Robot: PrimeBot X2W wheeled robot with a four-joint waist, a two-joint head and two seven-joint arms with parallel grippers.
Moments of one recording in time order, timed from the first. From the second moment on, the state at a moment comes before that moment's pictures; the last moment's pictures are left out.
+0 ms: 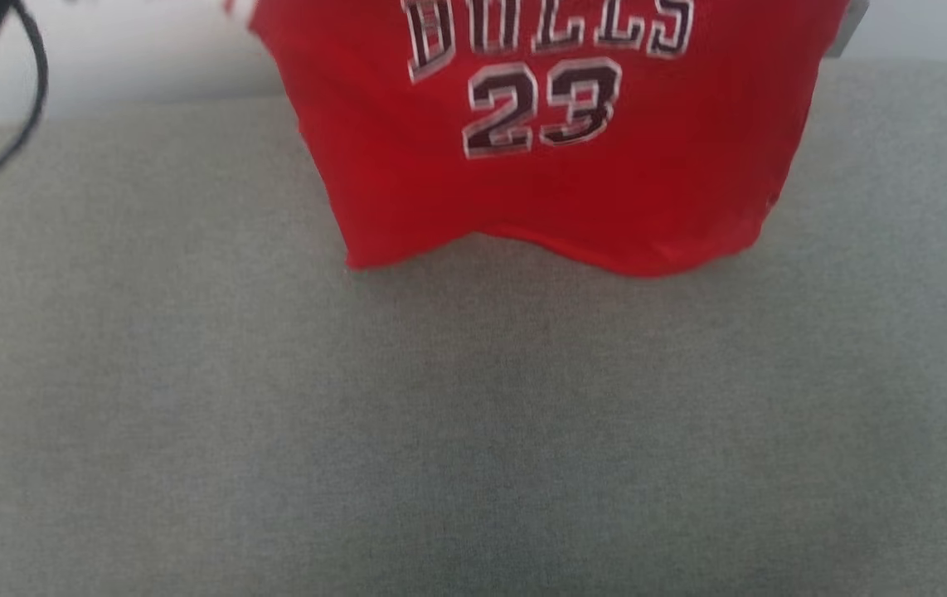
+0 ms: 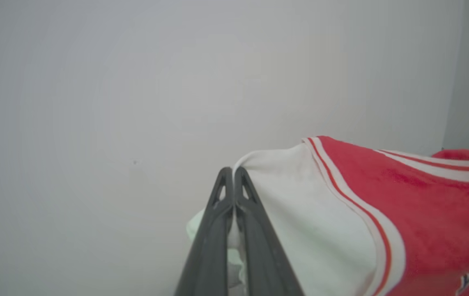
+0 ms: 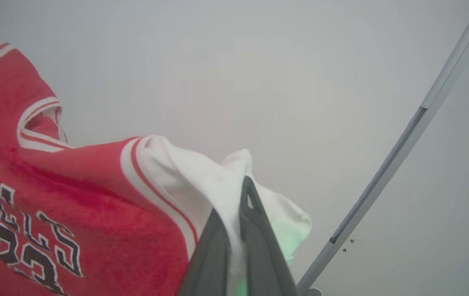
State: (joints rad) left arm -1.22 0.52 -0.36 0.28 -0.41 -0.01 0.54; right arm -1.11 -0.66 0.50 0.32 0.69 0.13 0.14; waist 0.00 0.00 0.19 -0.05
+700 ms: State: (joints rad) left arm -1.73 0.36 -0.39 0.71 -0.19 0.11 -0.15; right arm -1.53 -0.53 0.46 0.69 0.32 0.13 -0.26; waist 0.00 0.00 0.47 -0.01
